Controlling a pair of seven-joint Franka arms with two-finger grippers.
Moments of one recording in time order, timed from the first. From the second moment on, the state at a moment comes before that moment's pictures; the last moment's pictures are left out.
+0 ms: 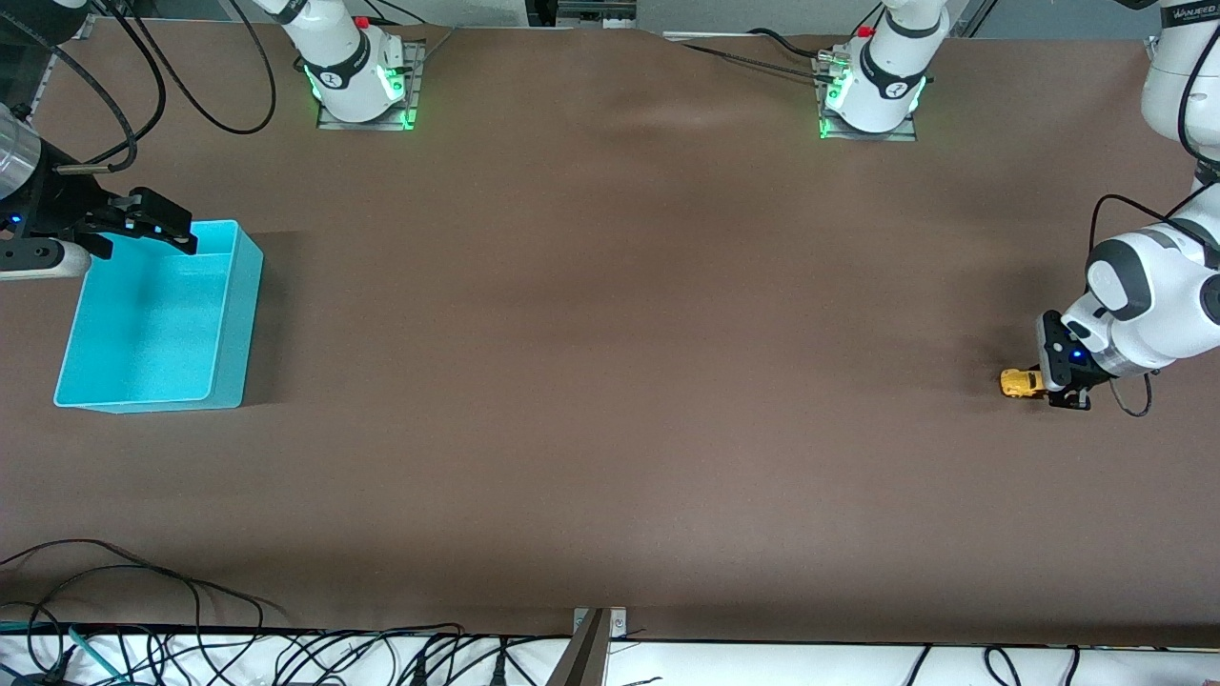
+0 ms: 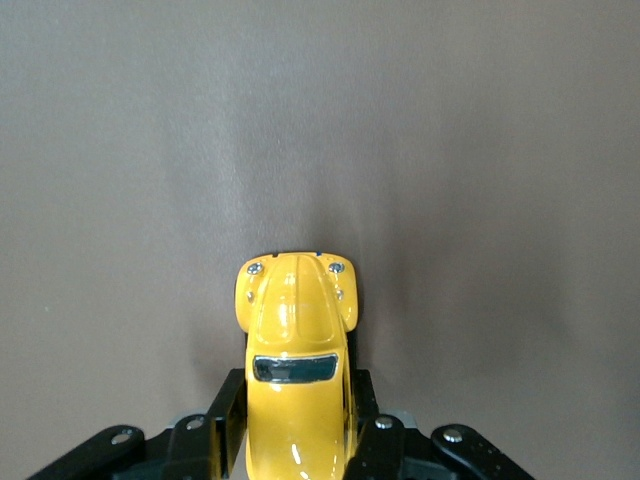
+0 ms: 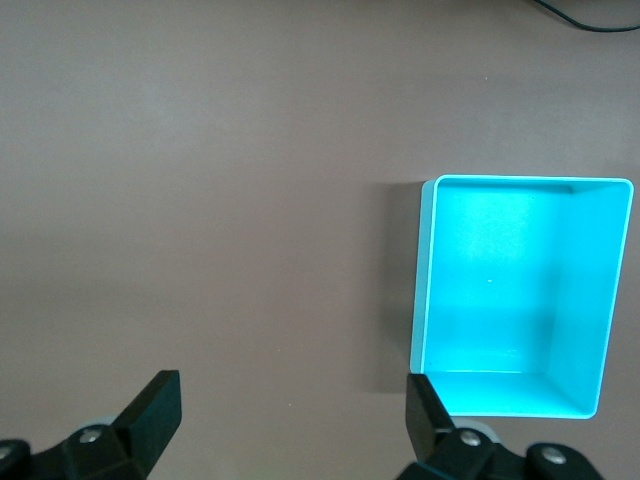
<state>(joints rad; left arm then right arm) 0.44 0.60 -0.06 -1.90 0.06 2.54 1.99 0.04 0.09 0.01 -1.51 0.00 1.56 -0.02</state>
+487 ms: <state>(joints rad) 0.47 0.62 -0.05 -1.87 0.06 2.54 2.06 0.04 0.09 0.01 -1.51 0.00 1.56 -0.02</state>
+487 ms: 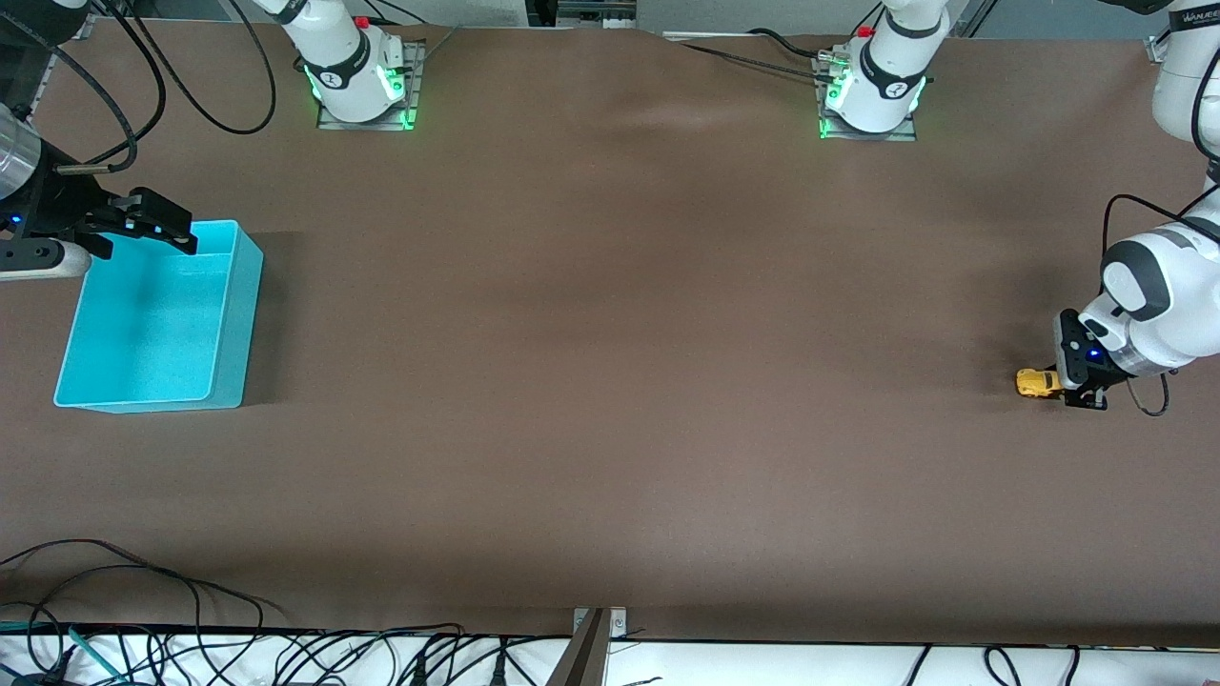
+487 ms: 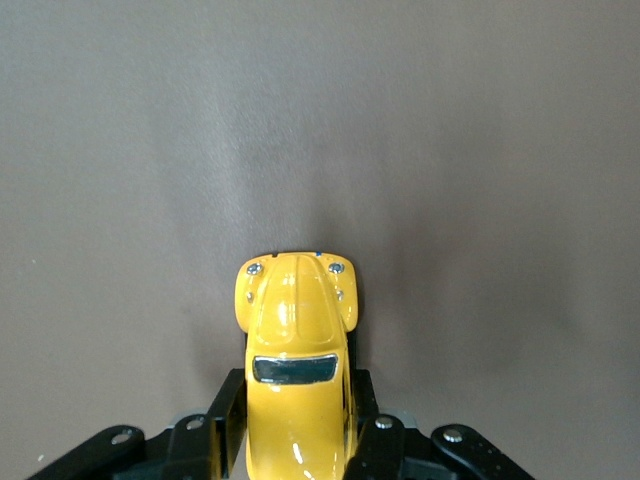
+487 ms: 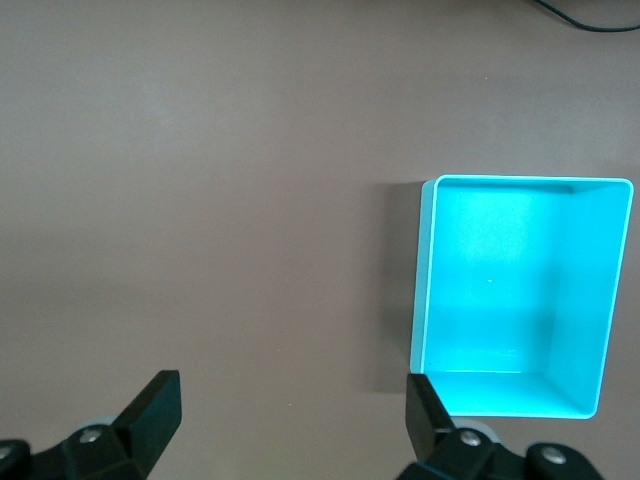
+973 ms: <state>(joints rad) 0.49 0.63 -0.05 -1.86 0.06 2.54 2.07 0.04 0.09 0.01 -1.51 0.00 1.56 -0.02</state>
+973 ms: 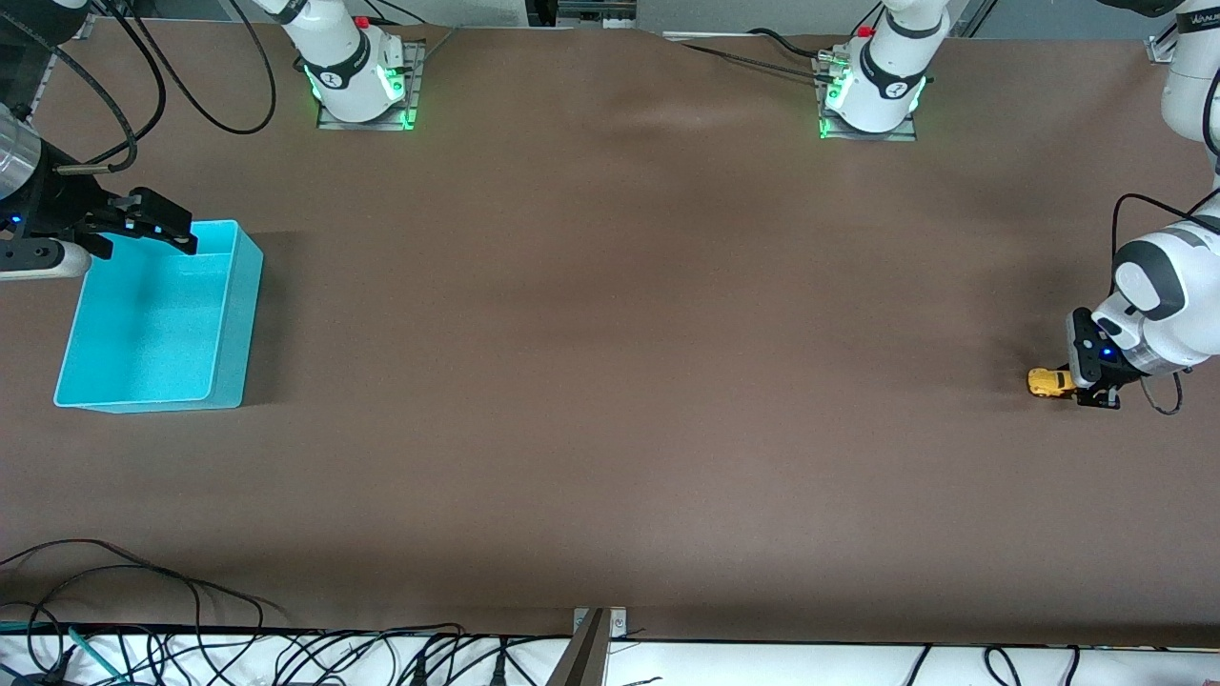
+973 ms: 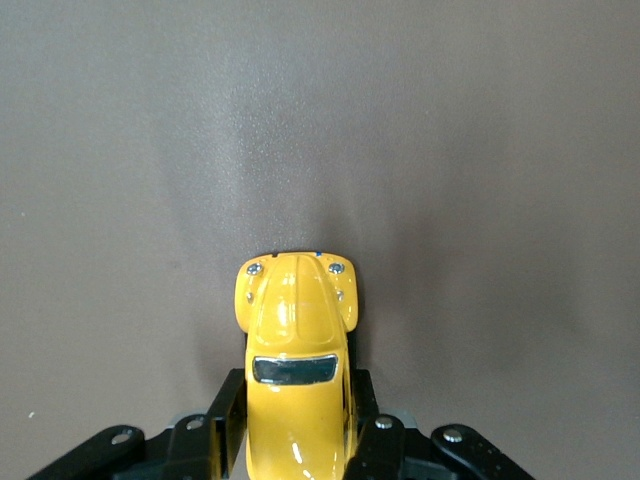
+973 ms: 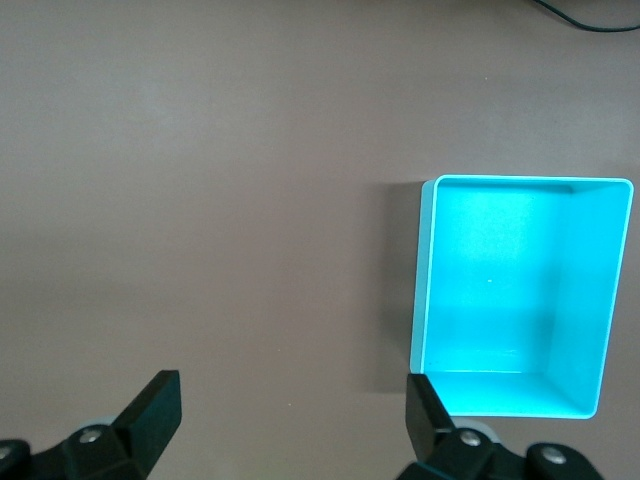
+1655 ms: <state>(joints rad) 0.49 0.63 -0.05 -1.85 0.06 2.54 2.07 0.04 0.09 0.01 -1.51 0.00 1.56 -0.02</state>
